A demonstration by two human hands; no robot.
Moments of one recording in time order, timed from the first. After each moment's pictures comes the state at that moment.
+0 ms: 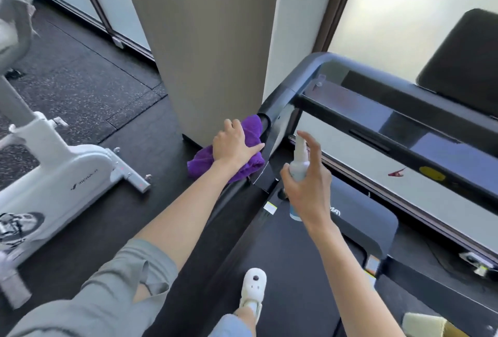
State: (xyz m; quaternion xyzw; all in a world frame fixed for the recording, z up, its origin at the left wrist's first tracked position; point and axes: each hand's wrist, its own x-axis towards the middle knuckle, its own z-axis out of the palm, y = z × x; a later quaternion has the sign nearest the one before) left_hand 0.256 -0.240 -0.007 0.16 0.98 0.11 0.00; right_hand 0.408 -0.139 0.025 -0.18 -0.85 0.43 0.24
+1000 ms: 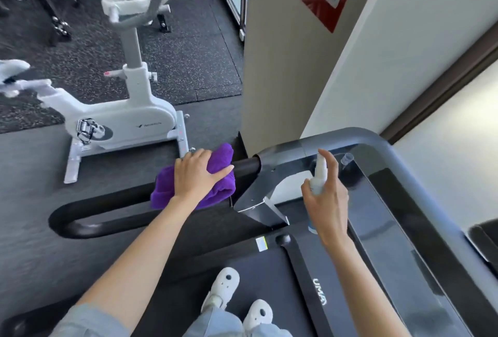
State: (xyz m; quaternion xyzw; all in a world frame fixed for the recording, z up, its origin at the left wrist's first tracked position) left_hand 0.287 -0.210 0.001 -0.16 0.98 0.14 -0.08; right_hand 0.276 0.051 0.040 0.02 -0.91 0.40 0.08
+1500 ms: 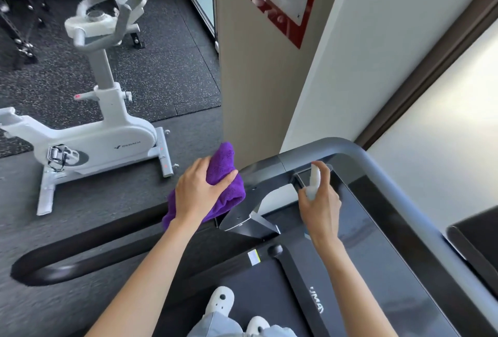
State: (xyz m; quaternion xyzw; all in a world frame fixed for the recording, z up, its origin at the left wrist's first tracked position) left_hand 0.261 -0.166 0.031 -0.14 0.92 0.33 -0.16; right_hand 0.243 0.067 0.030 -0.07 -0.92 0.37 0.11
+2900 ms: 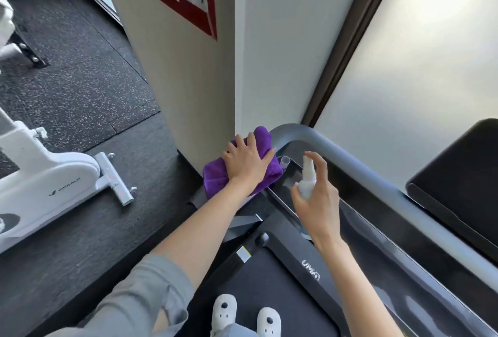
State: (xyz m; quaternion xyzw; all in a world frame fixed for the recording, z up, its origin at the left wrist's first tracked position) left_hand 0.112 -0.001 0.008 0.03 0.99 0.12 0.02; right_hand 0.235 0.109 0.047 -0.17 -0.88 0.42 0.13
